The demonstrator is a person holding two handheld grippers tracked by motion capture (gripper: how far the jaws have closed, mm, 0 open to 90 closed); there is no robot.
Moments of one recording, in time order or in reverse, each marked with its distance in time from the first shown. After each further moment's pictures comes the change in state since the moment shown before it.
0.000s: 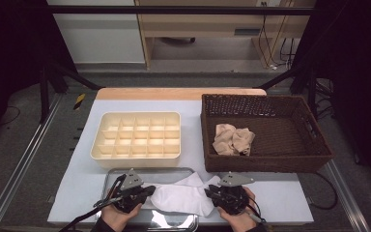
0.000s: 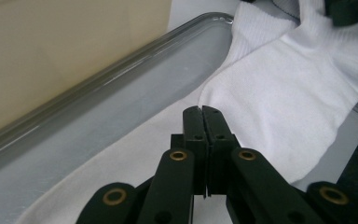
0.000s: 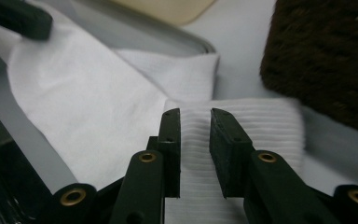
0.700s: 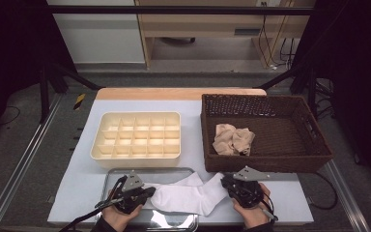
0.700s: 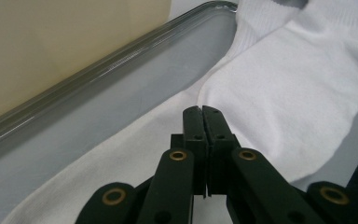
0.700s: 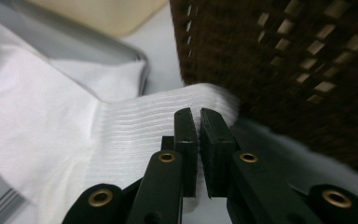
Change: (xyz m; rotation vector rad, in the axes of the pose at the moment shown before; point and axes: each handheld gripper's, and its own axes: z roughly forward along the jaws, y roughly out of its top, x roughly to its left) left arm 0.001 -0.006 0.005 0.006 0.006 0.006; right arm -0.032 -0.001 -0.020 -0.043 -0.127 0.009
